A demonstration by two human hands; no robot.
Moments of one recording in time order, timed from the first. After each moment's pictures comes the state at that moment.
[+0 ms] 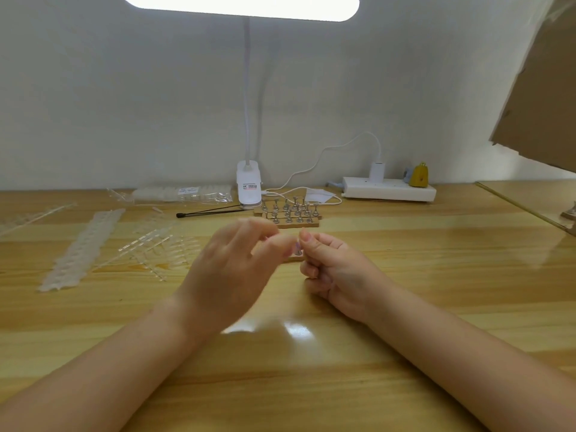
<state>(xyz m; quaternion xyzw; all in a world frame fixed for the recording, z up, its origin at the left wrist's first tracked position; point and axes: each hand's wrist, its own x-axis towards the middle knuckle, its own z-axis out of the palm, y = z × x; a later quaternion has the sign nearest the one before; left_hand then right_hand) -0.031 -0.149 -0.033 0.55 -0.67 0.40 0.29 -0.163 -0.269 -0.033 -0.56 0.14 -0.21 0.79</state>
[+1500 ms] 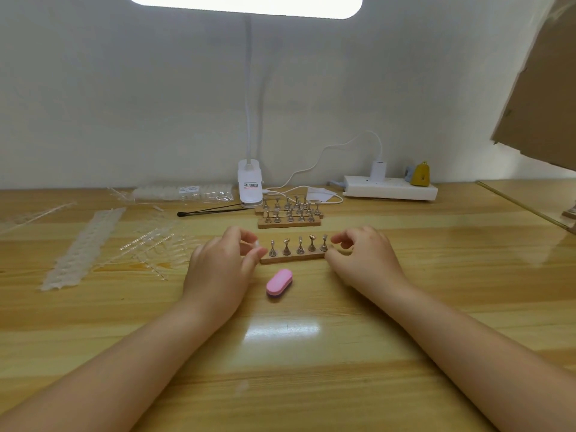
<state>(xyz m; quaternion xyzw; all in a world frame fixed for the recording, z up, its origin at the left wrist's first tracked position) -0.021 -0.152 -0.049 0.81 -0.45 0.10 0.38 -0.172 -0.311 -0.046 -0.87 0.38 -0.26 0.20</state>
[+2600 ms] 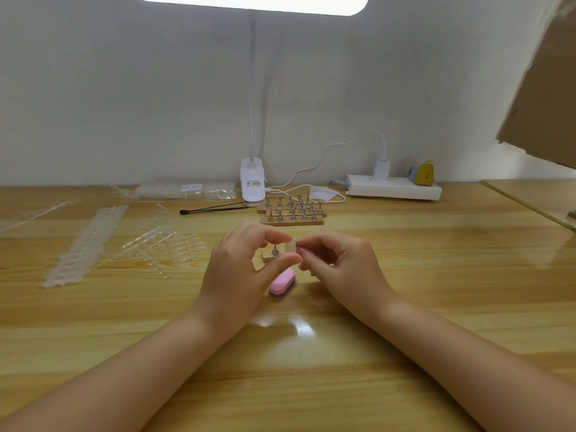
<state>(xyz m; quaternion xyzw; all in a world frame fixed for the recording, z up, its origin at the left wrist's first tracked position) -0.044 -0.148 -0.041 0.64 -0.56 0.11 0.51 -0.168 -0.272 -0.045 -0.83 0.12 -0.38 0.39</state>
